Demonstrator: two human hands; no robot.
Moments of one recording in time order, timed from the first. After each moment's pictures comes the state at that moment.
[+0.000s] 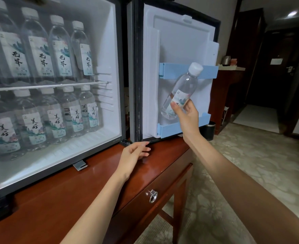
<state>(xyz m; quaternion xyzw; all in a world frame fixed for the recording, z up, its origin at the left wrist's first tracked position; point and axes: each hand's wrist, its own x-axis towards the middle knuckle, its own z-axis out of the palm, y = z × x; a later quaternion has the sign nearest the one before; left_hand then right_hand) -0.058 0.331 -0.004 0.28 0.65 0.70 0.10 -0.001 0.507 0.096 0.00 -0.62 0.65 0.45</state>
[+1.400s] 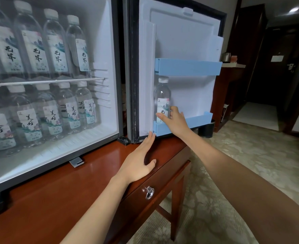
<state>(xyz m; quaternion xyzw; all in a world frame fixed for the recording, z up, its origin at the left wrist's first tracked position) -0.046 0.338 -0.016 0.49 0.80 0.34 -0.07 -0.031 0.526 0.075 -0.12 -0.87 0.37 0.30</state>
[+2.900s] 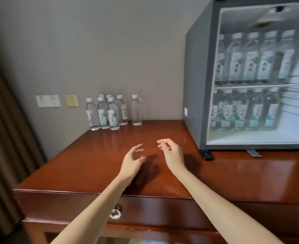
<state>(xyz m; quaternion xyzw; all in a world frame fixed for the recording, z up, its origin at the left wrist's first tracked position) 0.125 -0.129 -0.005 -0.10 0.77 0.58 -0.25 0.034 0.004 -0.010 0.26 -0.74 0.60 0.13</state>
